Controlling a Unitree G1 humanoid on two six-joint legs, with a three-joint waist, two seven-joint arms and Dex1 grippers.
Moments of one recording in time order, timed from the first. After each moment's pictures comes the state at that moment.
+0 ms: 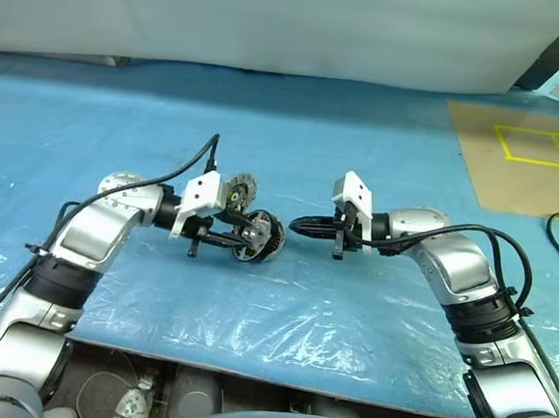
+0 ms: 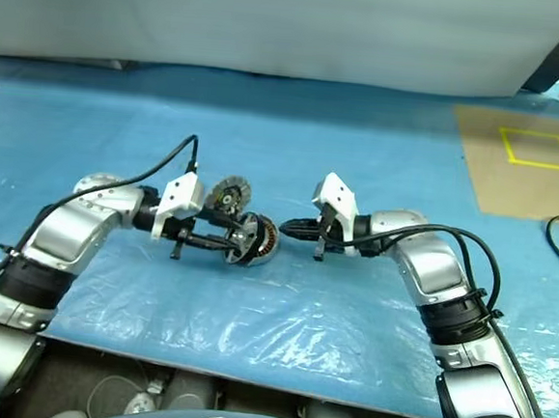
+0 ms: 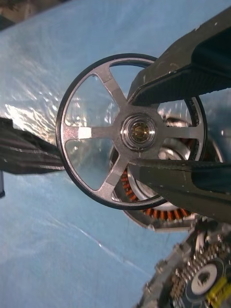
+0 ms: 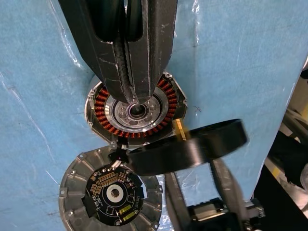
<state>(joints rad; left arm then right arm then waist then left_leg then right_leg) -0.54 0.63 -0.21 0.04 -0.25 0.26 -1.31 -0.50 -0.57 0.24 -0.10 0.35 0.60 1.06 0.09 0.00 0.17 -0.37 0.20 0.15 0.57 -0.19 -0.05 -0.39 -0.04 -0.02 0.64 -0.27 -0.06</state>
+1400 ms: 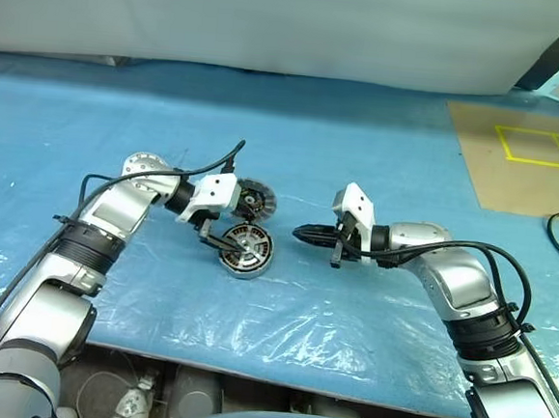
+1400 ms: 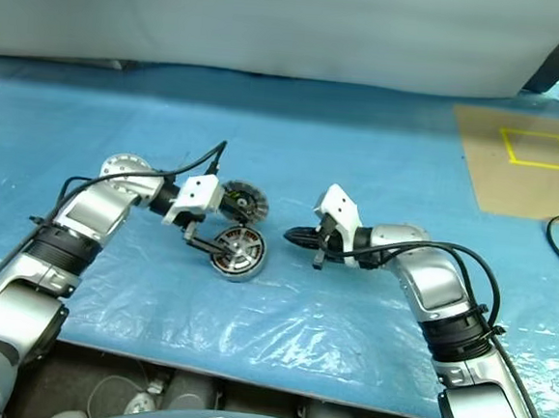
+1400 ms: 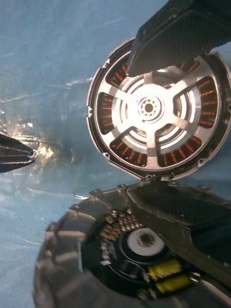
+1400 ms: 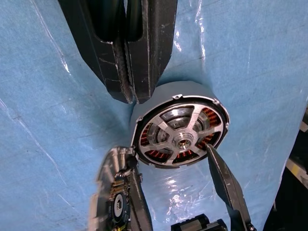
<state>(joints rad) -0.71 0.61 -0.31 0.30 -0.09 0.04 -1.46 -0.44 -0.56 0.23 -0.15 0.34 0.62 0.98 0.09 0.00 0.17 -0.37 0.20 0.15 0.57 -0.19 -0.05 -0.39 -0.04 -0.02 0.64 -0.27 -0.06</state>
